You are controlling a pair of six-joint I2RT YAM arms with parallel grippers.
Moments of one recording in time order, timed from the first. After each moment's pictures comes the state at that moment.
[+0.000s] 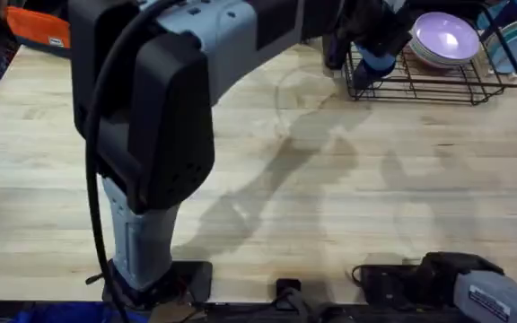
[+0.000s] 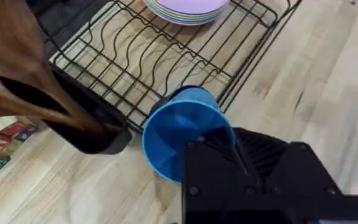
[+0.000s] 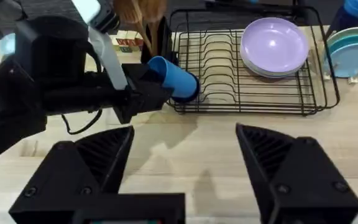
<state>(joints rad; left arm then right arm) -0.71 2.09 1.92 -0.49 0.28 0.06 -0.07 1.04 1.69 -1.20 -0.09 0.05</state>
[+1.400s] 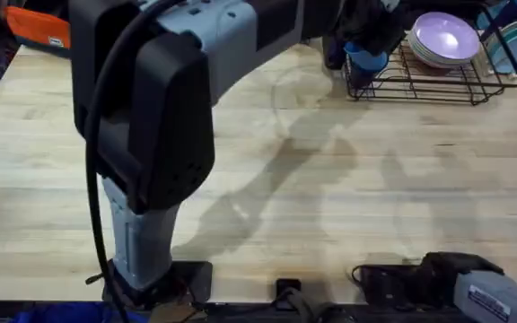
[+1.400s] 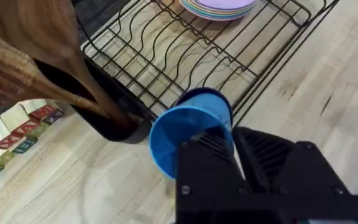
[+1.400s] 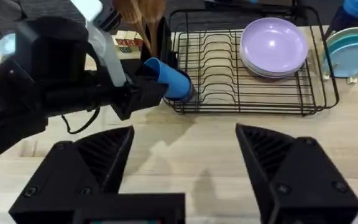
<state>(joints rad) -0.71 2.09 1.92 -0.49 0.18 0.04 -0.07 1.04 1.69 -1.20 -0.09 0.05</state>
